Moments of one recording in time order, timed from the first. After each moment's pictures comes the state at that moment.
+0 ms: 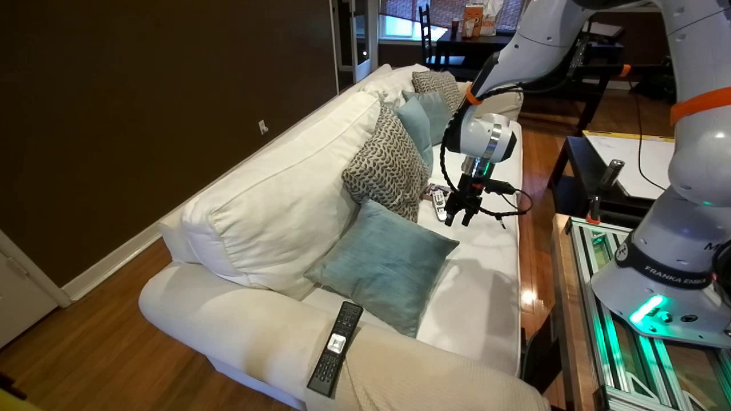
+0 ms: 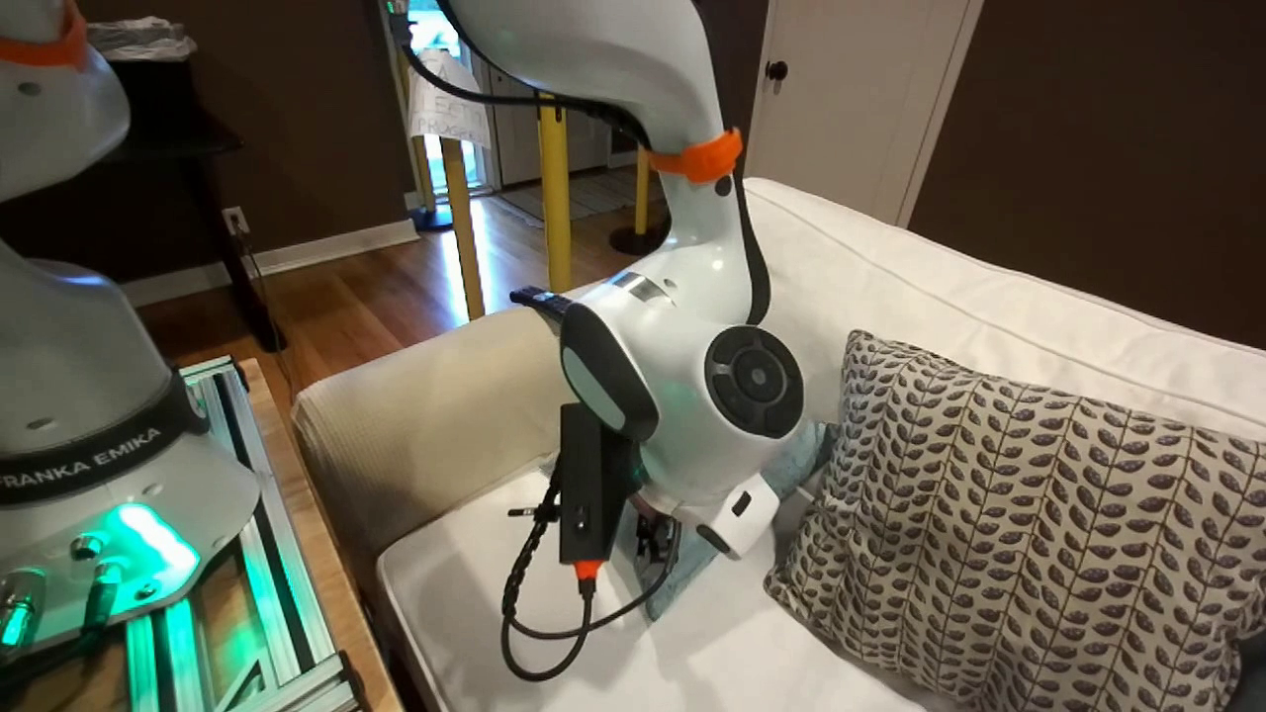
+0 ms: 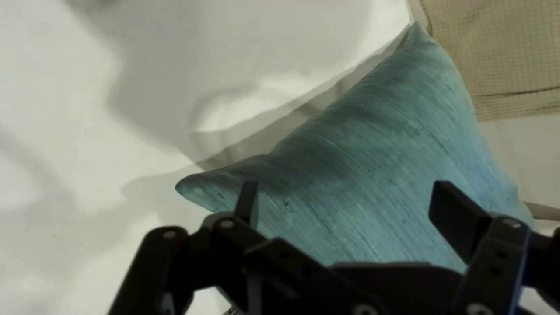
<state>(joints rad) -0.66 0.59 0.04 -2.33 0.86 2.58 -0.89</state>
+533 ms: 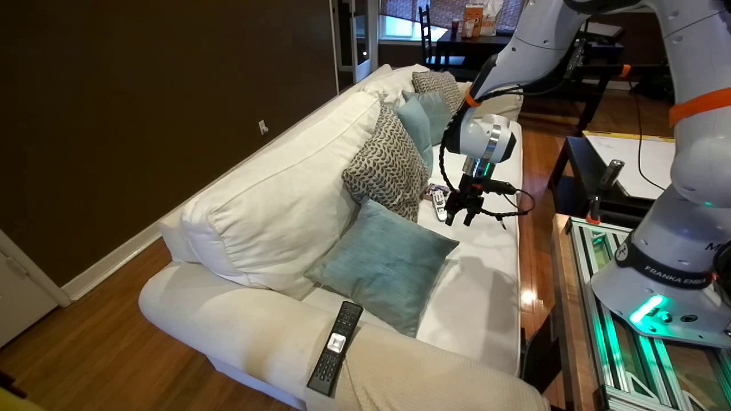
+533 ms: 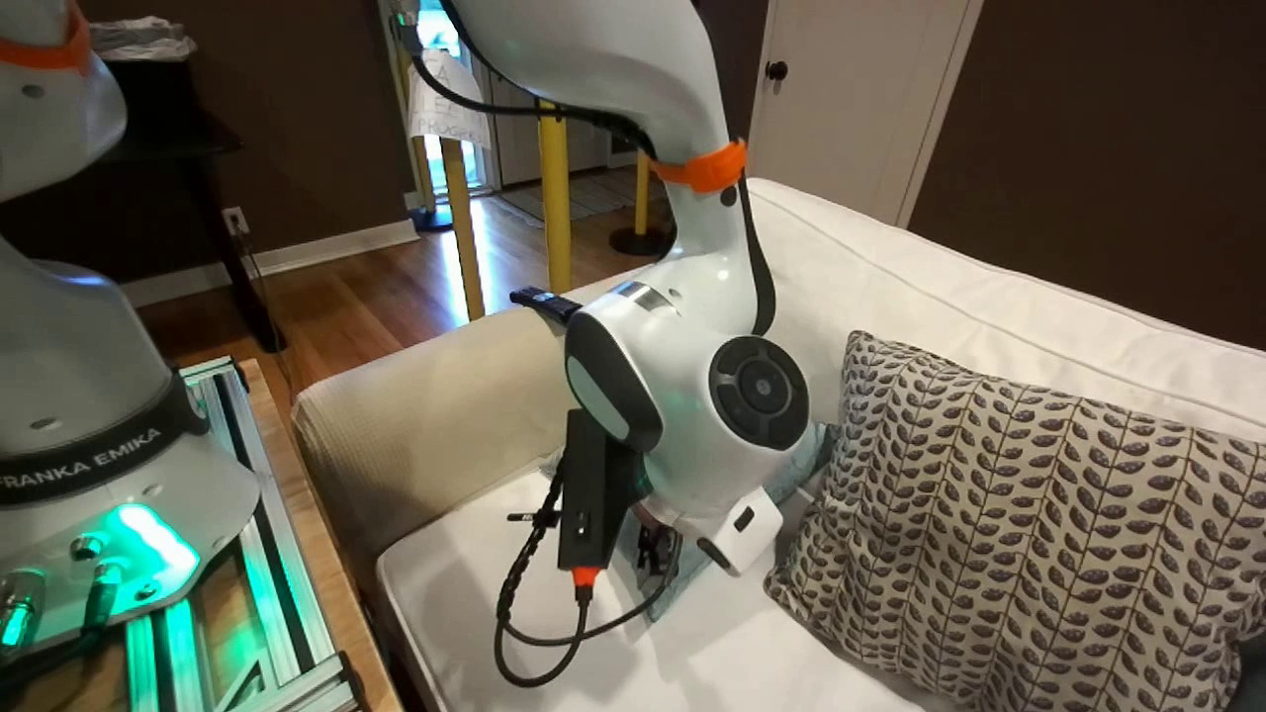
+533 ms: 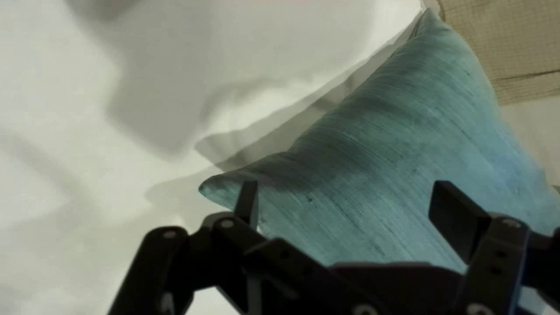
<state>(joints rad) -0.63 0.61 0.00 -2.31 0.87 2.58 -0.84</state>
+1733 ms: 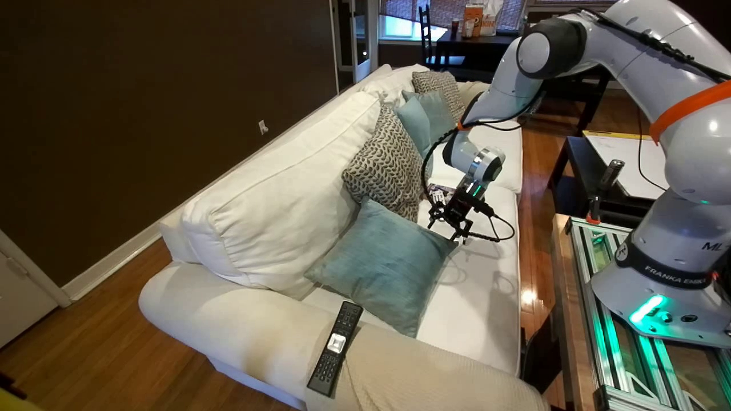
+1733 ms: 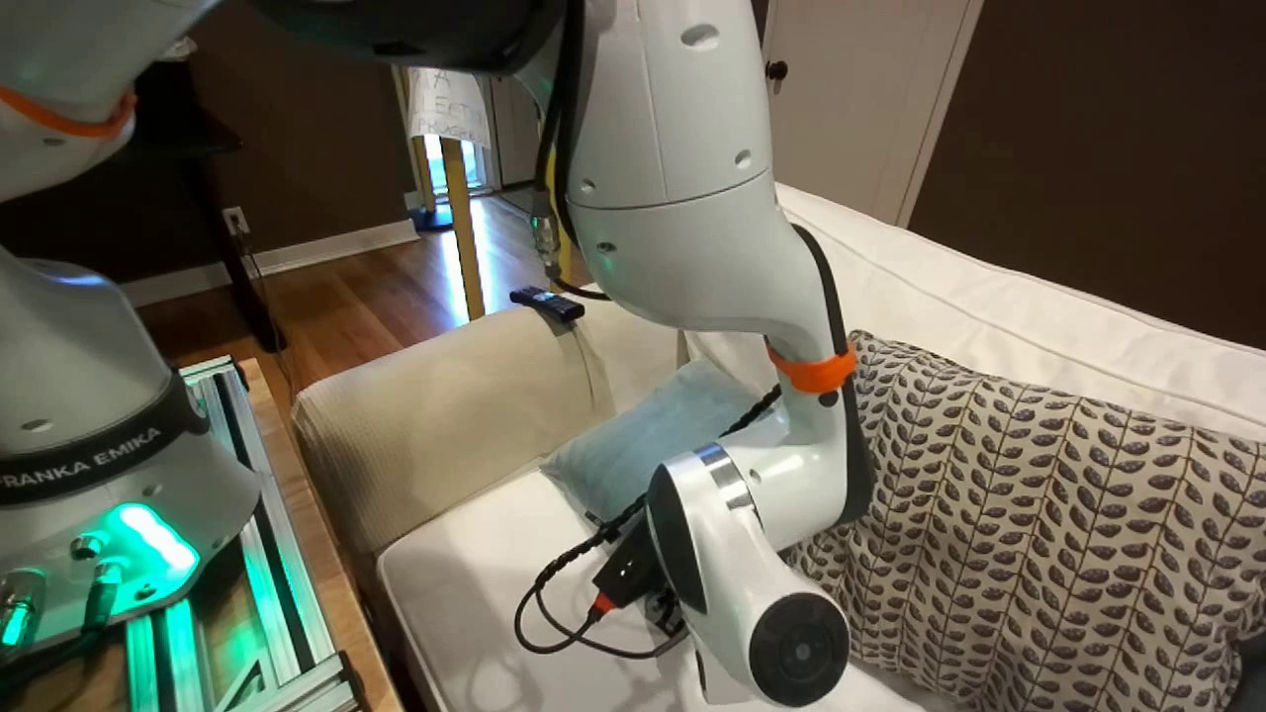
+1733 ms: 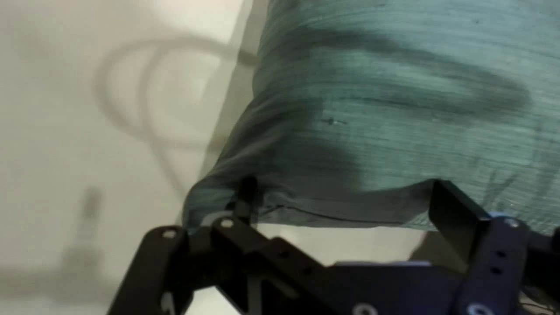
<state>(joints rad) -0.71 1.01 -0.05 -1.90 1.18 2.30 -0.49</state>
